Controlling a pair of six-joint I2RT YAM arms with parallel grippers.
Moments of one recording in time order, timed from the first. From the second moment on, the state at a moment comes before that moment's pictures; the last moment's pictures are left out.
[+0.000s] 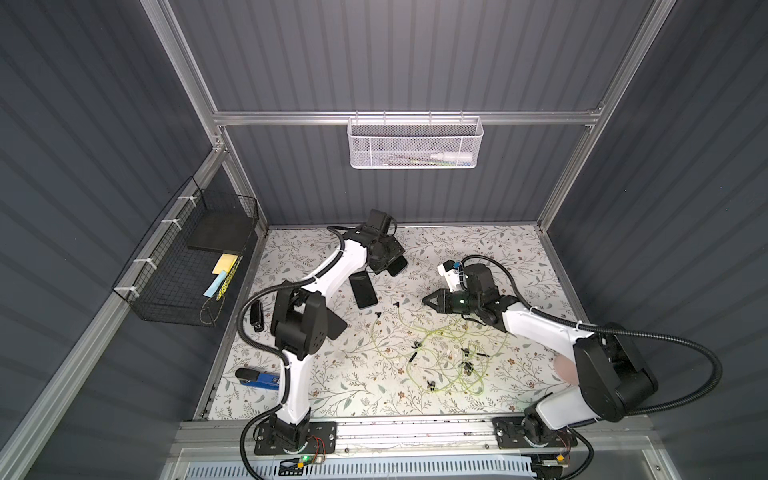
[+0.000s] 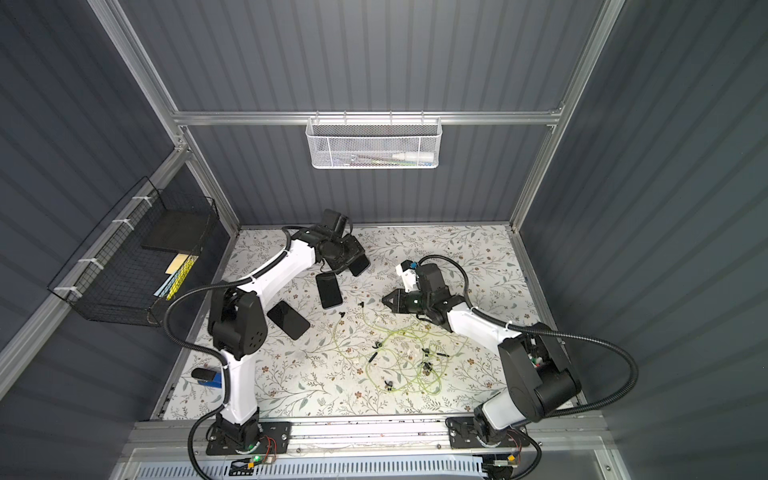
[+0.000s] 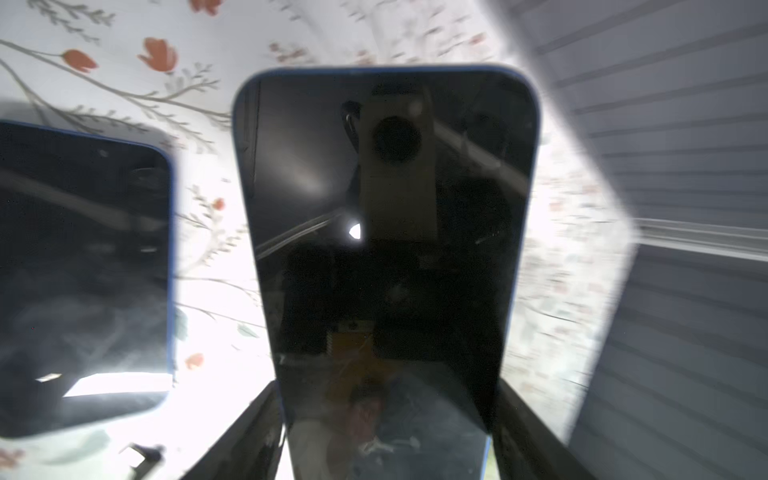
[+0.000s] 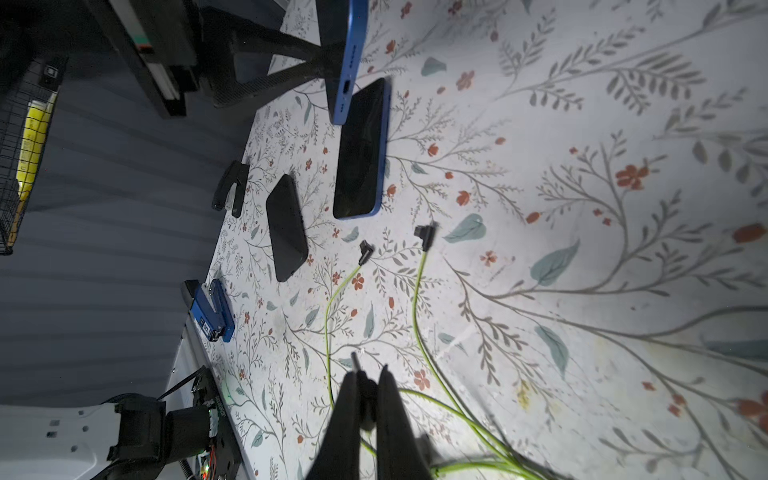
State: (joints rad) left arm -0.50 2.00 1.81 -0.68 0.15 -1.08; right arm 0.49 1.48 0.82 0.06 -0.49 0.53
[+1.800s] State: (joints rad) left arm -0.51 1.84 1.37 -0.16 0.39 -1.68; right arm 0.56 1.55 0.86 0.39 -0.12 0.42
